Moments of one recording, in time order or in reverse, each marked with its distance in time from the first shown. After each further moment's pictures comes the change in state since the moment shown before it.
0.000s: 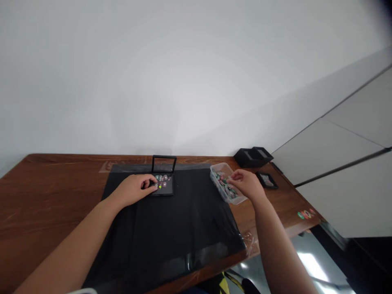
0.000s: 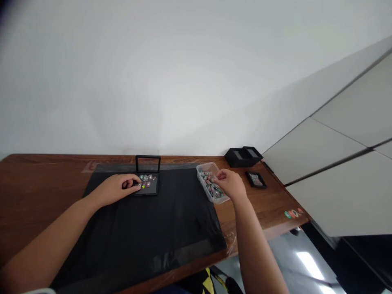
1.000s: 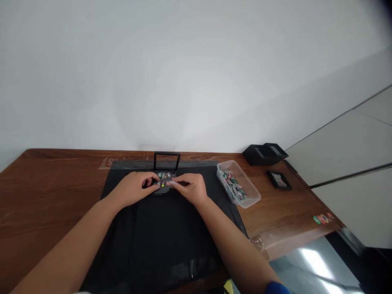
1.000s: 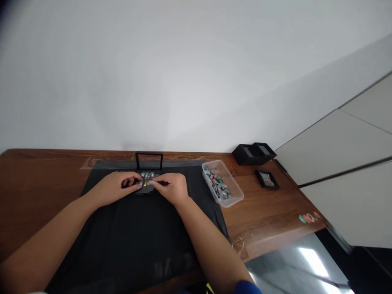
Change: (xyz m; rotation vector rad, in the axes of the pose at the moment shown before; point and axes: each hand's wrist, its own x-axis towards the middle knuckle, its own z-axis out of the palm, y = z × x) left_hand 0.001 0.003 -0.002 0.010 -0.016 -0.012; right_hand -0.021 -0.147 0.147 0.545 -0.065 -0.513
